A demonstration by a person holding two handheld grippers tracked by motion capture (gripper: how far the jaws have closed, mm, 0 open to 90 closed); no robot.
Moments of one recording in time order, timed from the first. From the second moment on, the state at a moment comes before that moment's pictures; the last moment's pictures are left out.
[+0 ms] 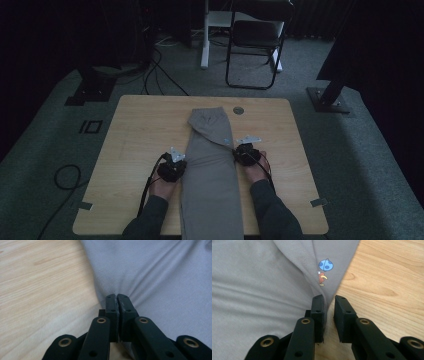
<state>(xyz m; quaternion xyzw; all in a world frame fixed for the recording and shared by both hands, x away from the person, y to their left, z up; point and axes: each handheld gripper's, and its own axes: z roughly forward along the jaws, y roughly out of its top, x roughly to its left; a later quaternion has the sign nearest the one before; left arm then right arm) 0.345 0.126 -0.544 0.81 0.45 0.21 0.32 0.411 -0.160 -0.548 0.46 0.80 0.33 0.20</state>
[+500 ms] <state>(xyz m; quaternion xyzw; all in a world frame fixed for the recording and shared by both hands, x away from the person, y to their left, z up) 0.384 0.116 -0.525 0.78 0.48 0.22 0.33 0.425 -0.128 -0.537 0.40 0.82 0.35 0.21</state>
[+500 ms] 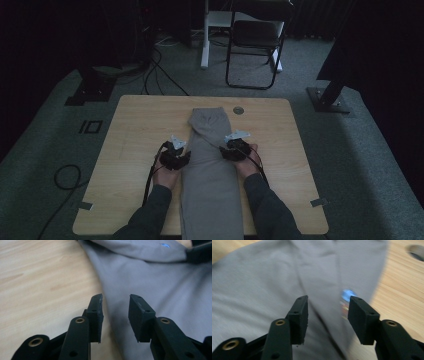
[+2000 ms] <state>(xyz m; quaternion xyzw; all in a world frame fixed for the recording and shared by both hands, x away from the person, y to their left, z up) 0.333 0.125 -0.554 0.80 0.44 0.22 0.35 0.461 -0.117 -0.540 0.48 0.81 0.29 0.18</state>
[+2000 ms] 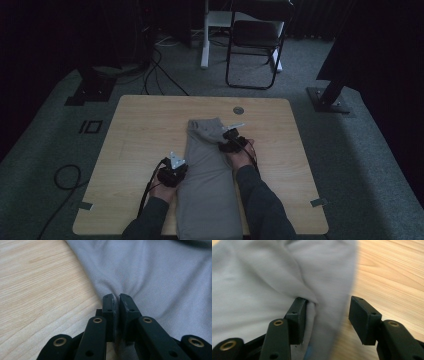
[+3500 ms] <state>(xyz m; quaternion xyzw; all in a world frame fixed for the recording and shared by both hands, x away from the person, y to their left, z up) 0.353 0.127 -0.555 0.80 0.44 0.19 0.36 0.399 -0.133 -0.552 0.45 0.80 0.36 0.18</state>
